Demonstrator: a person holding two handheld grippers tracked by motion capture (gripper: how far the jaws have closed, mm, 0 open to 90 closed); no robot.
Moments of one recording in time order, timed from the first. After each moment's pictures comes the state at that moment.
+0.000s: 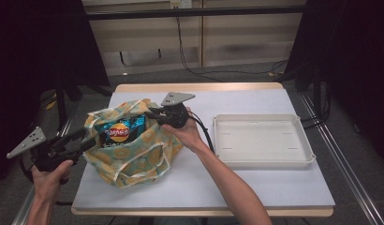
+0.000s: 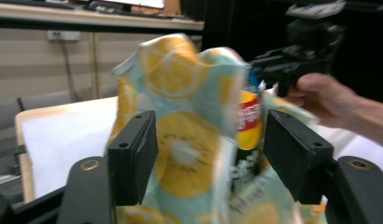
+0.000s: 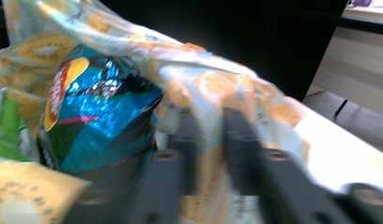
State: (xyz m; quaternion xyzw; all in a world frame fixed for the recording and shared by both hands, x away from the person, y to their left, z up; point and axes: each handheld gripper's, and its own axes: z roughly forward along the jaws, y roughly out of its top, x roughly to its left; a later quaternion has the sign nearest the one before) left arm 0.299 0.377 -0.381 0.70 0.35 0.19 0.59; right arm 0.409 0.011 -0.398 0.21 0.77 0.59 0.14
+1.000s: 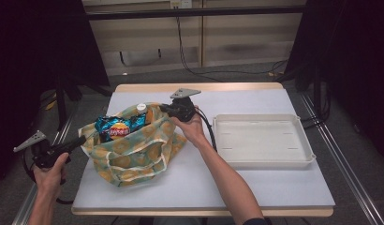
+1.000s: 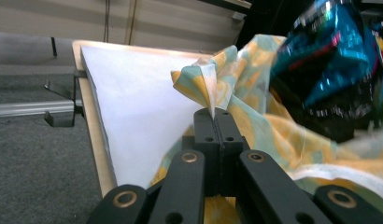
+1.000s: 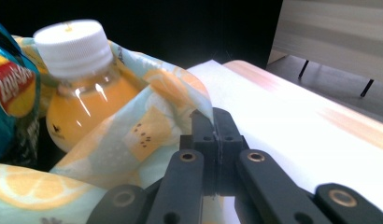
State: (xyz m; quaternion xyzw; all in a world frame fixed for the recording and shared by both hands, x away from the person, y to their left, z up) left arm 0.326 0.427 -0.440 0.67 0.45 0.15 0.57; right arm 0.447 -0.010 -0.430 0.30 0.76 0.55 0.16
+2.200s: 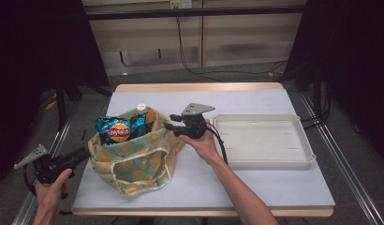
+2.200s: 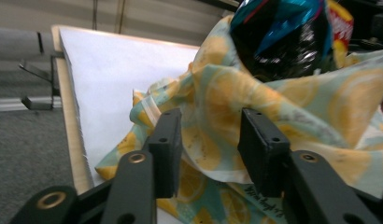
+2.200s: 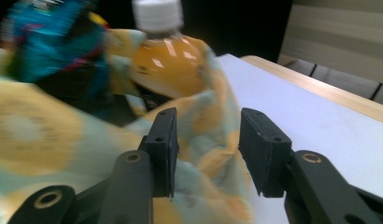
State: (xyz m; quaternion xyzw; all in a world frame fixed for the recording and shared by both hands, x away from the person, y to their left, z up) left arm 0.288 0.416 -0.451 0.67 0.44 0.14 0.58; right arm 0.382 -0.037 -0.429 0.27 0.76 0.57 0.14
